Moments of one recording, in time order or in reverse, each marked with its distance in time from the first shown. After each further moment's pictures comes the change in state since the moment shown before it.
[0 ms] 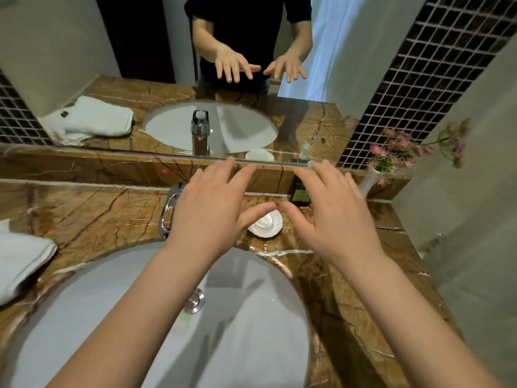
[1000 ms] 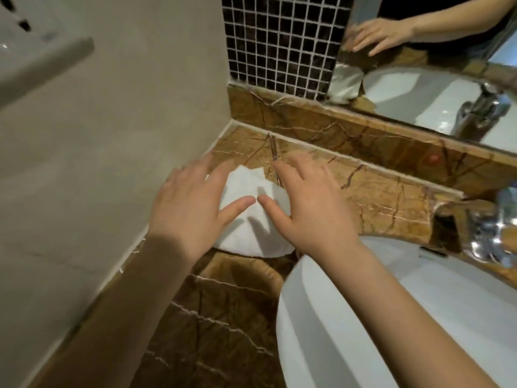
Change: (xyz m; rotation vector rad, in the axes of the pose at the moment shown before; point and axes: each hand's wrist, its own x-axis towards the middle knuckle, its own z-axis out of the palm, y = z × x) left_hand -0.197 -0.388 -0.051 0.150 -0.075 -0.569; right_hand 0.054 -0.412 0.188 0.234 -0.242 -0.465
